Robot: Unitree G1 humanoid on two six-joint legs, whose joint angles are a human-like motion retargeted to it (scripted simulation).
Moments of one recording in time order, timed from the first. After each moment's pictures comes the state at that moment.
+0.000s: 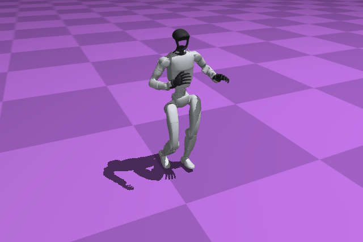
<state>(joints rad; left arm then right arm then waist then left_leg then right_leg) 0.12 0.69 -0.09 -0.15 0.31 -0.30 0.51 0.00 -0.58 0.27 -0.39 0.04 -0.41 -0.21 -0.01 -0.10 -0.10 -0.31 -0.23 0.08 0.31 -0.34 0.10 -0.55 -0.21 0.05 1.14 -0.50 0.25</state>
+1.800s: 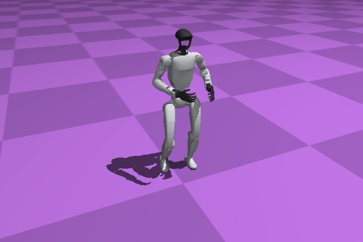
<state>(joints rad) 0.09 0.60 -0.43 -0.07 -0.14 -0.23 0.17 0.05 -0.37 0.45 -0.09 0.46 -0.17 0.02 0.08 -0.11 -0.02 -0.33 -0.12 0.00 0.51 -0.44 0.04 -0.46 -0.22 -0.06 0.93 -0.53 0.18</state>
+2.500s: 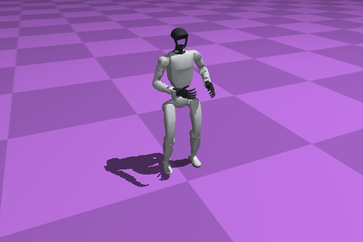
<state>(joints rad) 0.09 0.51 -0.43 -0.06 -0.02 -0.25 0.23 0.06 -0.37 0.44 -0.15 0.42 -0.19 -0.06 0.09 0.02 -0.07 -0.23 0.02 -0.03 0.40 -0.43 -0.04 -0.23 -0.08 -0.09 0.43 -0.45 0.13</state>
